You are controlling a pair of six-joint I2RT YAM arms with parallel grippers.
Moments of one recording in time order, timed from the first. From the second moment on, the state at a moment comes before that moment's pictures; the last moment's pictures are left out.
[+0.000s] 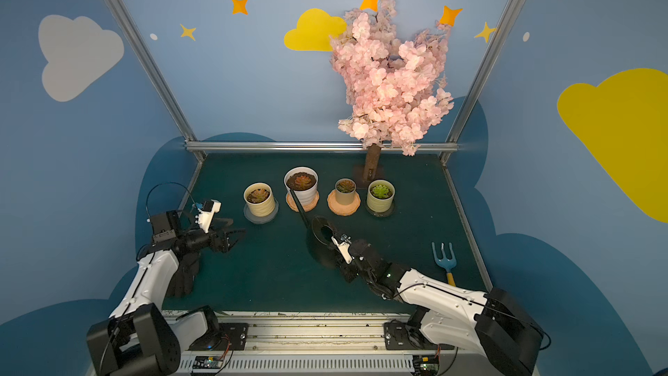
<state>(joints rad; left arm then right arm) 0.41 1.11 0.63 -0.44 1.08 0.45 0.94 1.09 0.44 -0.05 0.10 0.11</state>
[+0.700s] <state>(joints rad) 0.47 1.12 0.64 -0.45 1.12 0.47 1.04 1.06 0.48 -0.16 0.13 0.05</state>
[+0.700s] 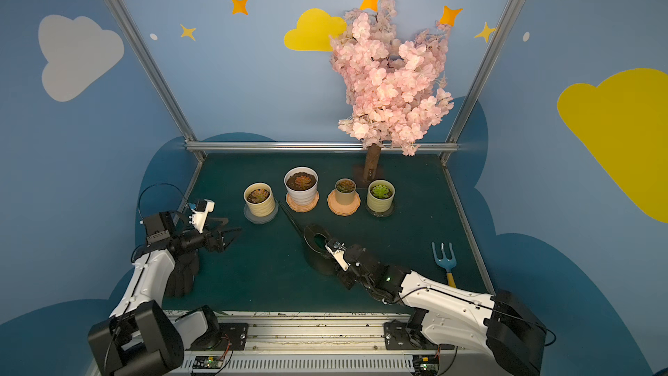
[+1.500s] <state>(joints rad) 0.49 1.07 0.59 -0.36 1.12 0.43 1.07 1.05 0.63 -0.36 0.15 0.03</state>
